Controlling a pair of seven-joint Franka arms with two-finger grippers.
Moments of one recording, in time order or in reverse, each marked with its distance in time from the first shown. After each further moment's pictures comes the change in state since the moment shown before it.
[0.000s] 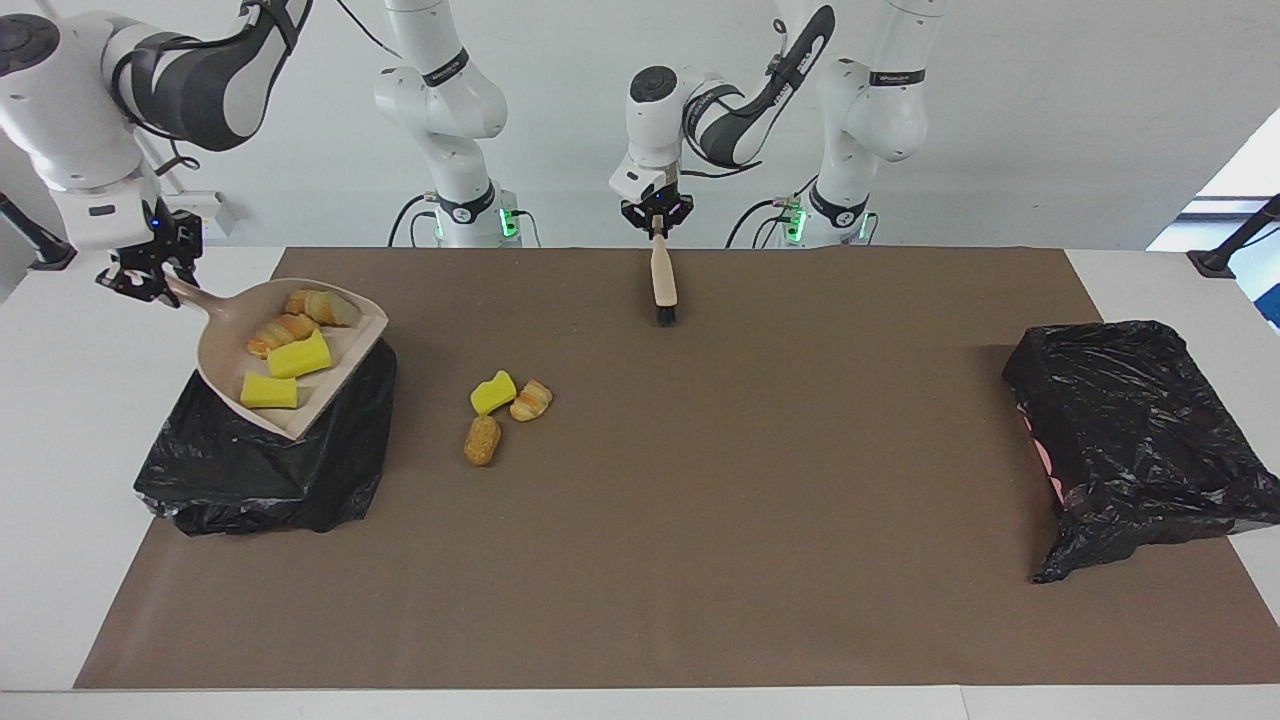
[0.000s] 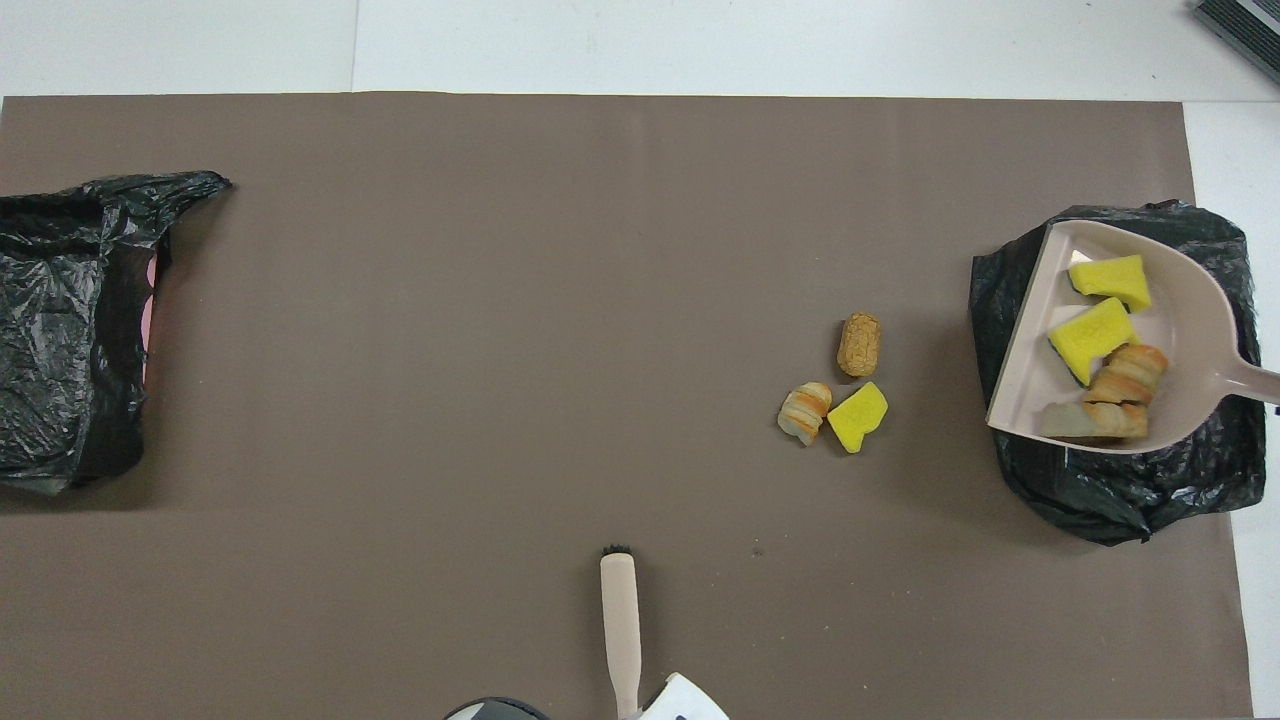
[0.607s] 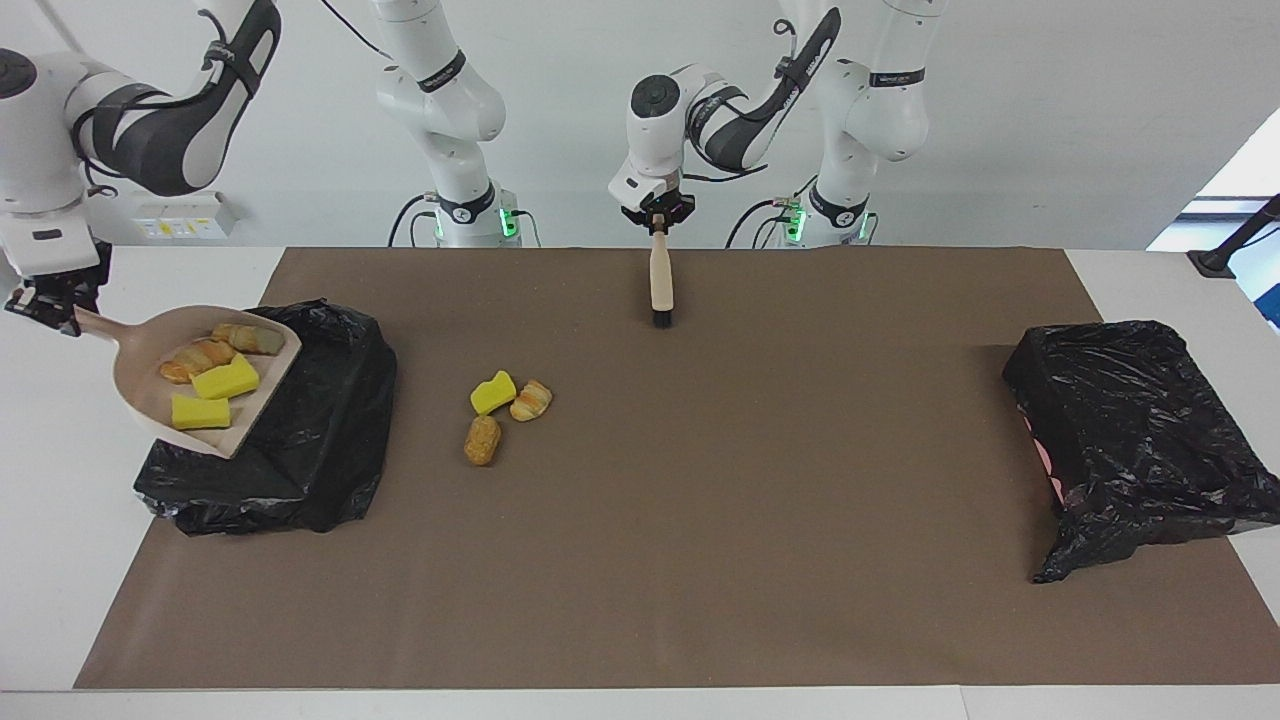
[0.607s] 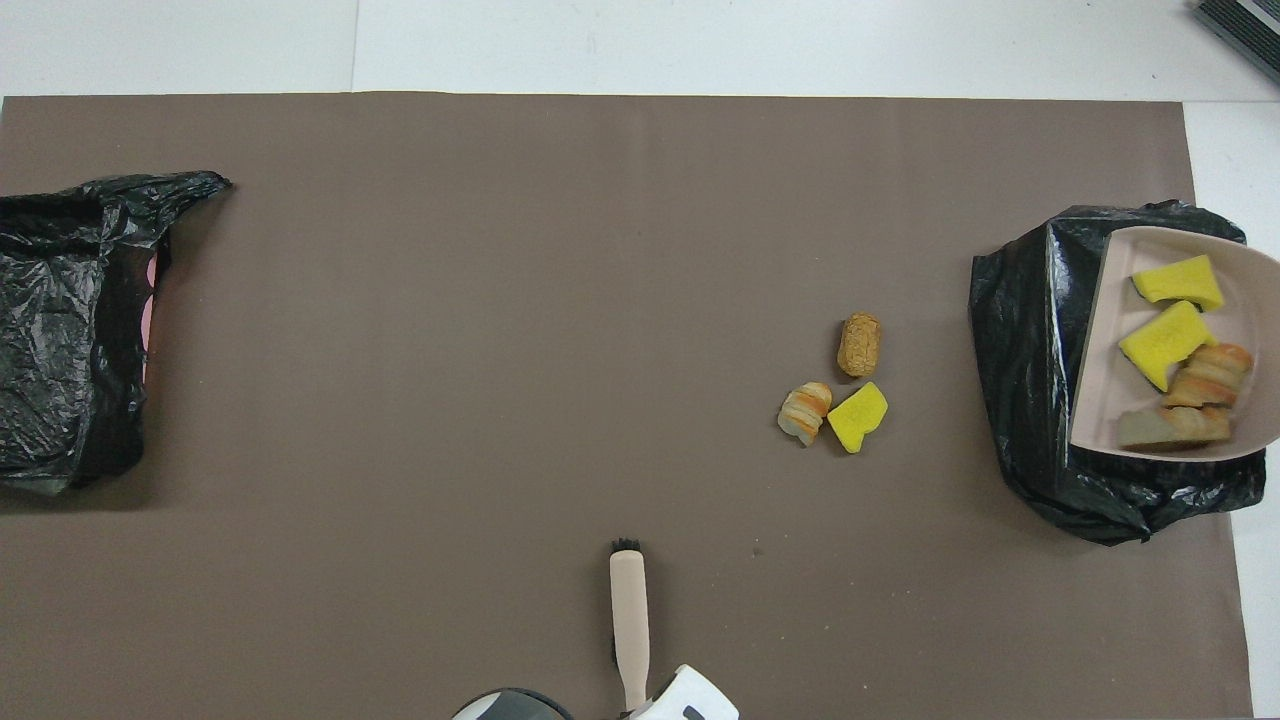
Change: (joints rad) left arm 0.048 0.004 0.031 0.078 -0.123 -0.174 0.182; right arm -0.085 0.105 0.001 0.012 -0.171 0.280 -0.175
